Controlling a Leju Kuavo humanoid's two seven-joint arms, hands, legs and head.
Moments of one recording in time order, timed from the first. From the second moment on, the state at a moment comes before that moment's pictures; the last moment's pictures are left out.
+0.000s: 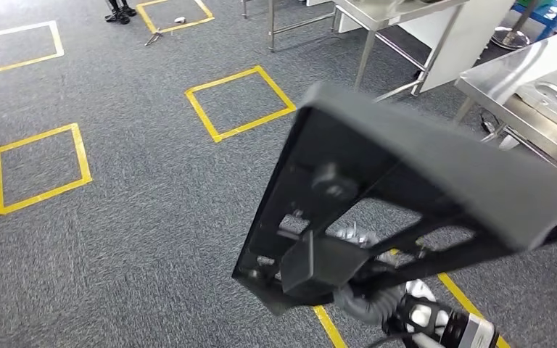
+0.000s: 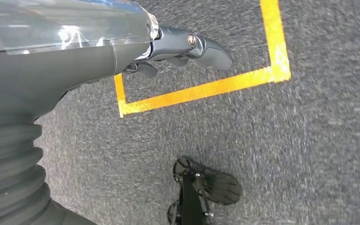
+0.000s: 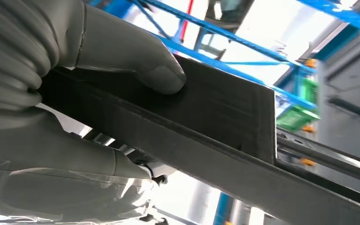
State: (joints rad) left arm -0.08 0.01 1.26 -0.23 -0.94 0.10 -0.12; right arm -0.10 -0.18 0.39 -1.91 0.02 0.38 -0.62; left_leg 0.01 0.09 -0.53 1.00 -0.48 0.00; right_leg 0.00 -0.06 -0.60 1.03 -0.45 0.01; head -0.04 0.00
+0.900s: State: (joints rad) left arm -0.07 -0.01 1.29 -0.23 -0.88 0.18 -0.08; right arm 0.00 -0.20 0.42 -1.88 -0.01 0.39 -0.62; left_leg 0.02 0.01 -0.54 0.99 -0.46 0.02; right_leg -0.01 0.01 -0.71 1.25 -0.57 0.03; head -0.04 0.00
